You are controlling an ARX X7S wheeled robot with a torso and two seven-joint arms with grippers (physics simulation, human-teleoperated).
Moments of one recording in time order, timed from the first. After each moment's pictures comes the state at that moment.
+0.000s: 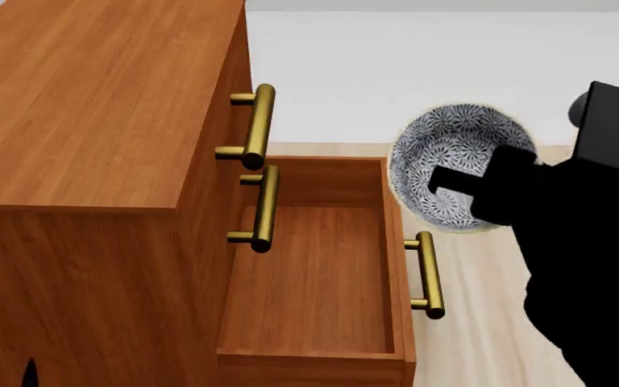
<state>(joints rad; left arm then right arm) 0.21 -0.39 0.14 0.71 -0.23 -0.39 -0.45 0.90 0.31 0.11 -0.01 0.70 1.16 0.40</state>
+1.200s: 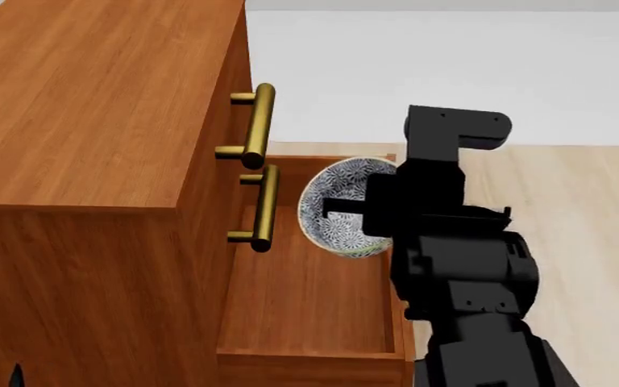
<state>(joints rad) 0.25 -0.40 0.13 0.72 -0.24 -0.35 -0.47 1.29 0.05 -0.27 1.18 0.40 0.58 0.12</state>
